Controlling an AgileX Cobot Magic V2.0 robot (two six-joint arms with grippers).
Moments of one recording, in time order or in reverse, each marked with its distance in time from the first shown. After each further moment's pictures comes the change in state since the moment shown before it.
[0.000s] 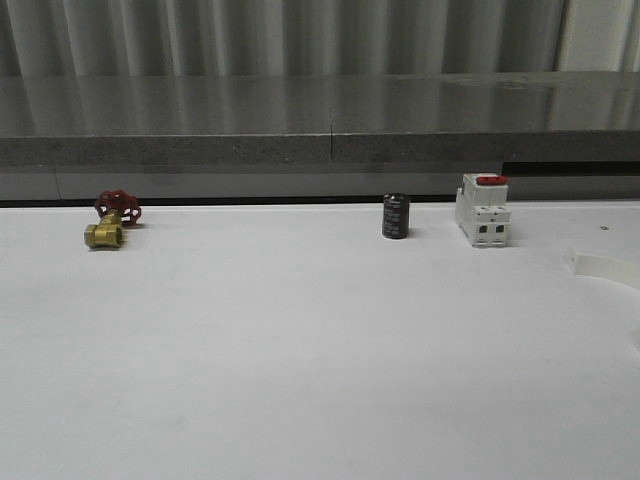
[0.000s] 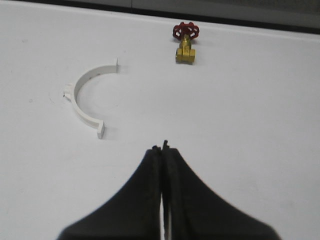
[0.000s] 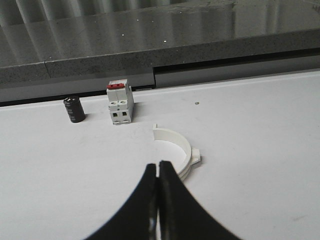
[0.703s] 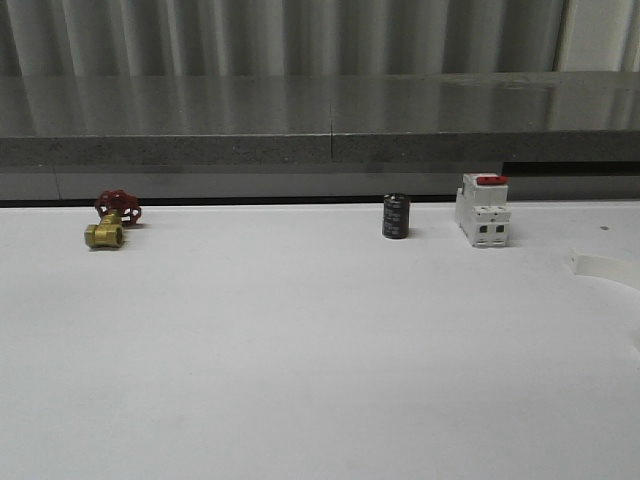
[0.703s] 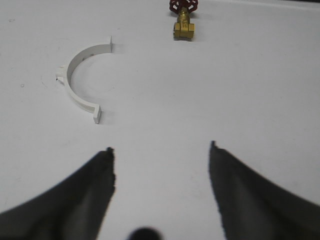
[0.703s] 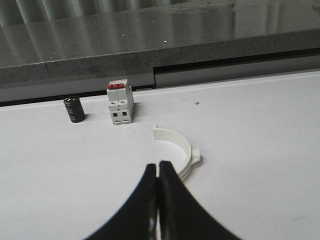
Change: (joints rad) left arm 0.000 0.043 -0.002 -0.020 0.017 0.054; right arm 0.000 0.000 0.000 0.000 0.000 0.000
